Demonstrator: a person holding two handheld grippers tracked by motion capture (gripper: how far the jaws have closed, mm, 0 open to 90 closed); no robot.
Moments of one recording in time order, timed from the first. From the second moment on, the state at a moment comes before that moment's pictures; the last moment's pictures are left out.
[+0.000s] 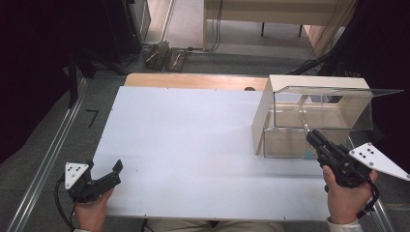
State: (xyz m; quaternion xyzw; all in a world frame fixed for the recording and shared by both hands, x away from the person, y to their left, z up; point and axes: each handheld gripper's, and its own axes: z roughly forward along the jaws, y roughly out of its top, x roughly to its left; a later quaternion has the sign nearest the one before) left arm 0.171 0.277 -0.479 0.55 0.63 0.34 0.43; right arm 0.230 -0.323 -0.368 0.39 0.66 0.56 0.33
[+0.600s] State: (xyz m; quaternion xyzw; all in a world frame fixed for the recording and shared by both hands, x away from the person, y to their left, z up) left arm 0.171 0.277 -0.479 0.55 0.63 0.34 0.43; right arm 0.250 -0.320 -0.361 0.40 0.65 0.55 0.32
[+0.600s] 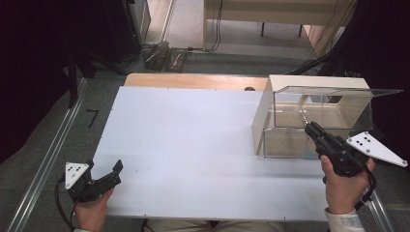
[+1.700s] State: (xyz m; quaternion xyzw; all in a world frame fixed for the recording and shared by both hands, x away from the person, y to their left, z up) left arm 0.171 0.278 -0.479 0.55 0.63 0.34 0.43; right arm 0.290 -0.313 -0.349 0.42 0.65 0.55 0.31
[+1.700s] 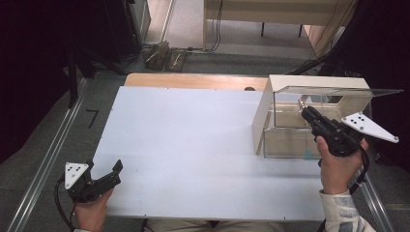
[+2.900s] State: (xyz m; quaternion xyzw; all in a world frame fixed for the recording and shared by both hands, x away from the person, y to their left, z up) left arm 0.171 0.278 -0.479 0.55 0.63 0.34 0.43; right arm 0.299 -0.300 -0.356 0.43 0.66 0.54 0.31
